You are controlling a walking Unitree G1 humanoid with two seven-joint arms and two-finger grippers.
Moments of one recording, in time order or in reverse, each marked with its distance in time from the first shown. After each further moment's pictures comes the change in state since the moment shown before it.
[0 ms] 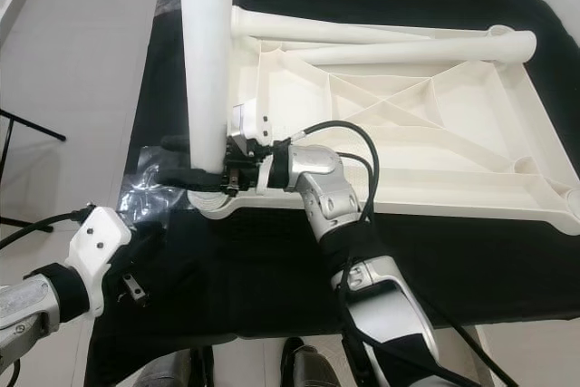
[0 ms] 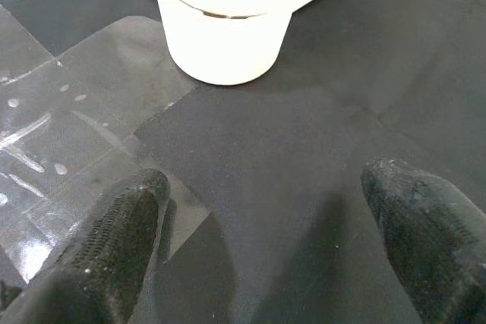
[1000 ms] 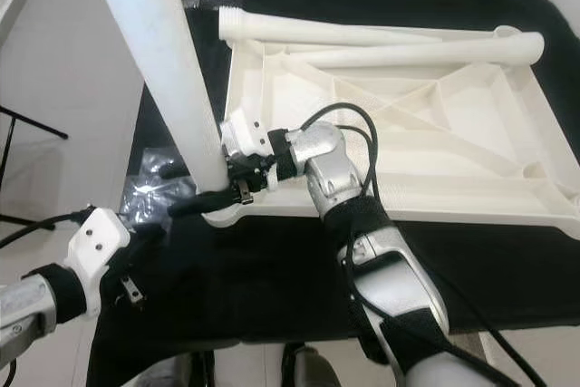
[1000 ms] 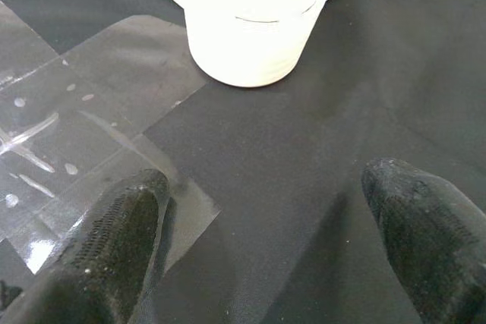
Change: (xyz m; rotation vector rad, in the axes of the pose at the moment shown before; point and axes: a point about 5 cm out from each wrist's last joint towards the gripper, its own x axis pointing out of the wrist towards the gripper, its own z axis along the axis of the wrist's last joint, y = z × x) left arm -0.002 0.000 0.001 0.012 0.003 -0.018; right arm 0.008 -0.003 0.010 -0.112 0.189 0.350
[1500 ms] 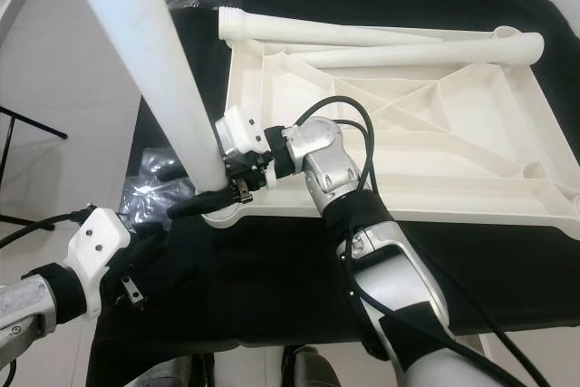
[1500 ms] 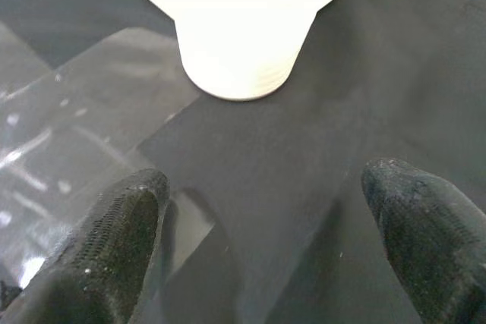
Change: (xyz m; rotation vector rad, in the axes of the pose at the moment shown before) left arm 0.000 -0.001 0.003 0.010 -0.010 -0.003; right arm 0.001 0.000 -0.005 0.068 -0.071 -0.086
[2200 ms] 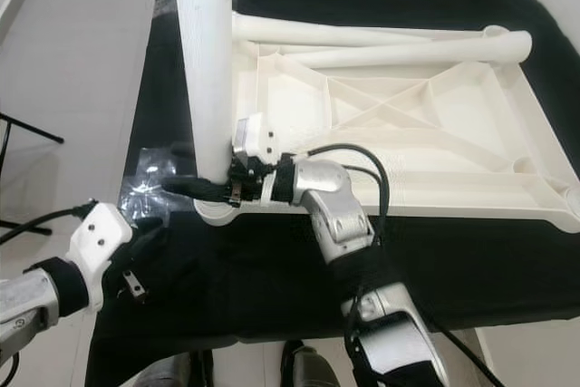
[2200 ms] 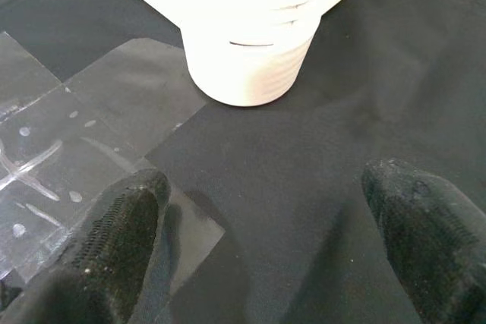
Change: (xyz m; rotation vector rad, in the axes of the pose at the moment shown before) left arm 0.004 0.004 0.000 0.021 0.000 0.010; right arm -0.003 0.028 -0.012 0.028 -0.103 -0.430
